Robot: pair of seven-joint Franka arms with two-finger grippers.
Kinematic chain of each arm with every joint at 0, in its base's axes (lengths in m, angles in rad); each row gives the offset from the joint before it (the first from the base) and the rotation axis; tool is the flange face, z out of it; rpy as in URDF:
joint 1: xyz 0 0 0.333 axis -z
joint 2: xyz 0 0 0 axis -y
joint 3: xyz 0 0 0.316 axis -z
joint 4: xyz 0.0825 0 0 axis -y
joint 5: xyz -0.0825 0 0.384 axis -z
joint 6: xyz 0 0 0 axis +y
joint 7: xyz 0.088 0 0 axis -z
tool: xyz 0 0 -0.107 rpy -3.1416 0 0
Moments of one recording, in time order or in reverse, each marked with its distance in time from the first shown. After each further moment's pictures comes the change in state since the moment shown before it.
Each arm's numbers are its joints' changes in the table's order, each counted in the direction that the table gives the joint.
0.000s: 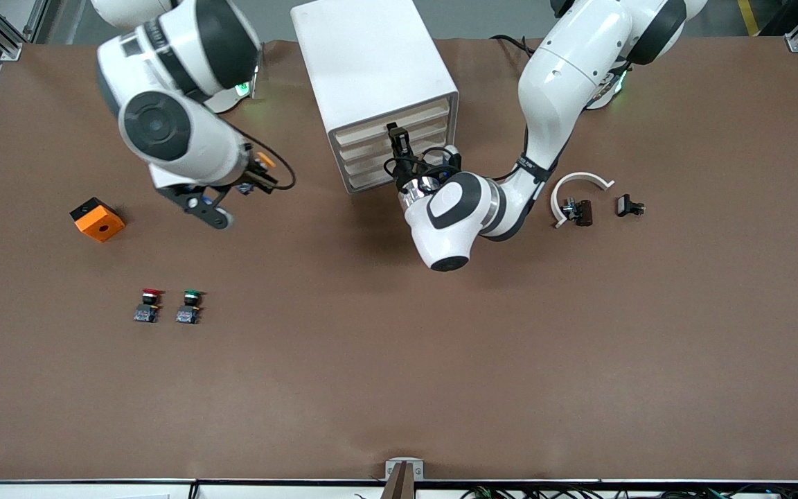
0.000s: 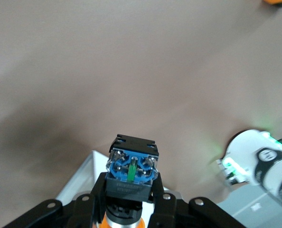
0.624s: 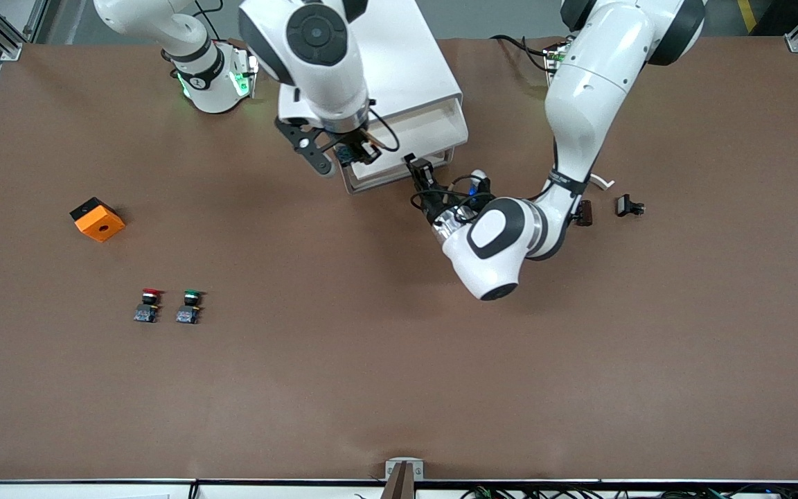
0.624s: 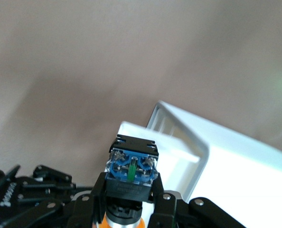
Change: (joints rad) left arm -0.072 0.001 -0.098 0.018 0.043 0.000 0.001; right arm -0.290 -0.049 -0.001 -0.006 -0.057 -0.275 0.533
